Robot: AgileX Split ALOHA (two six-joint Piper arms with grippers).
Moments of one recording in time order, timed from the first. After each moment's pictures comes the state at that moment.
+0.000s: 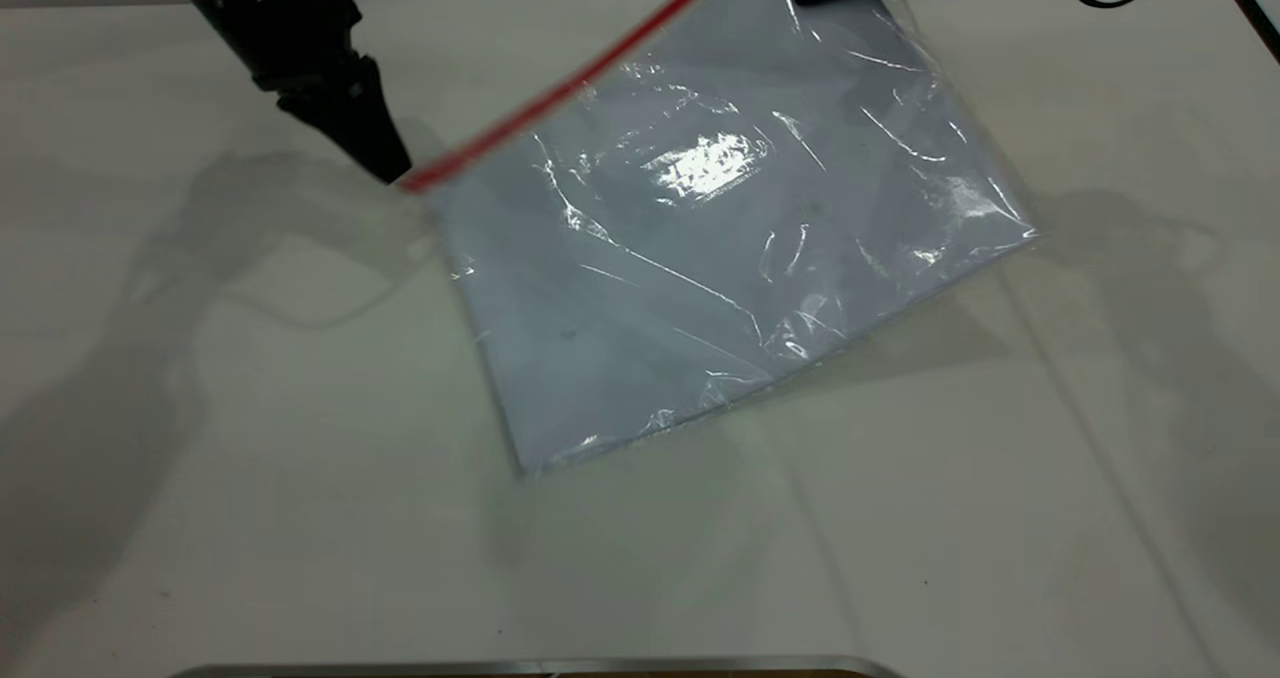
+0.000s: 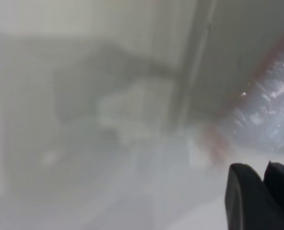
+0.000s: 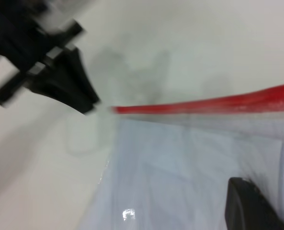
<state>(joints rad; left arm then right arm) -0.11 2.53 -1.85 -0.54 0.92 1.04 0.08 2.35 -1.44 1.50 0.81 -1.63</state>
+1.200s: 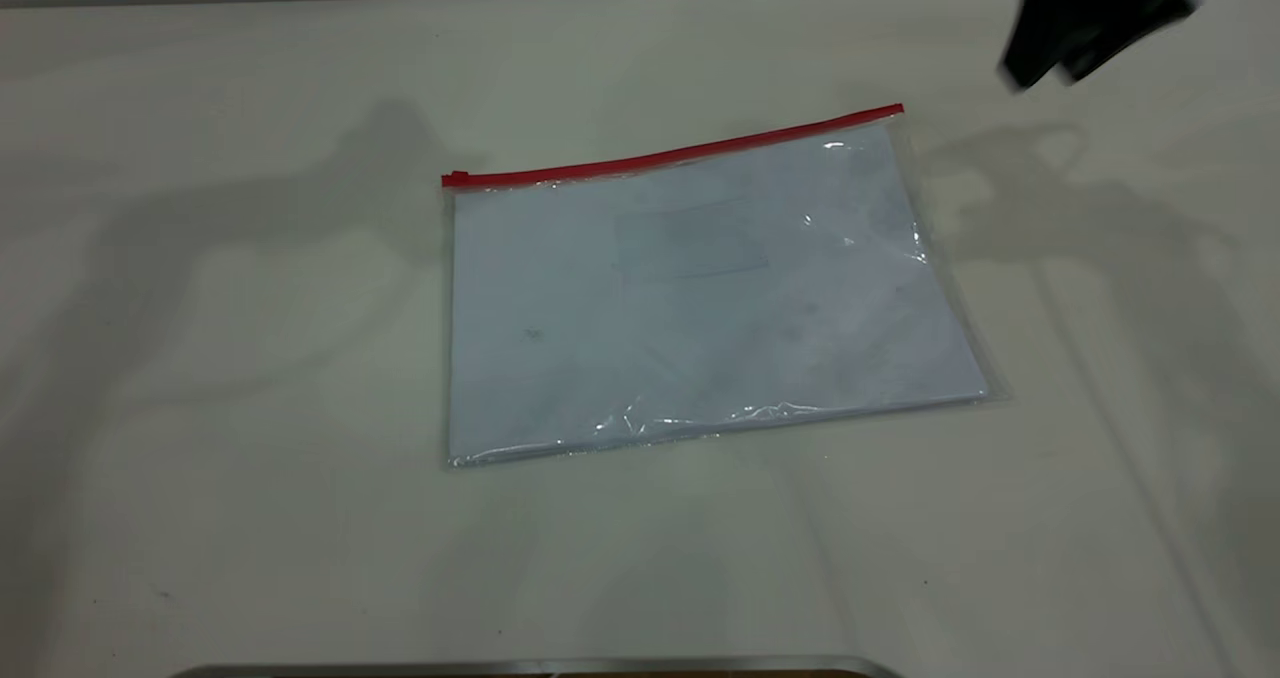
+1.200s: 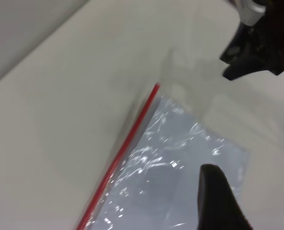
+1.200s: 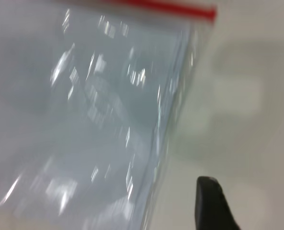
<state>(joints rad) -0.10 1.99 -1.85 -0.91 1.08 0.99 0.07 2.15 -1.44 0.36 0.73 -0.51</state>
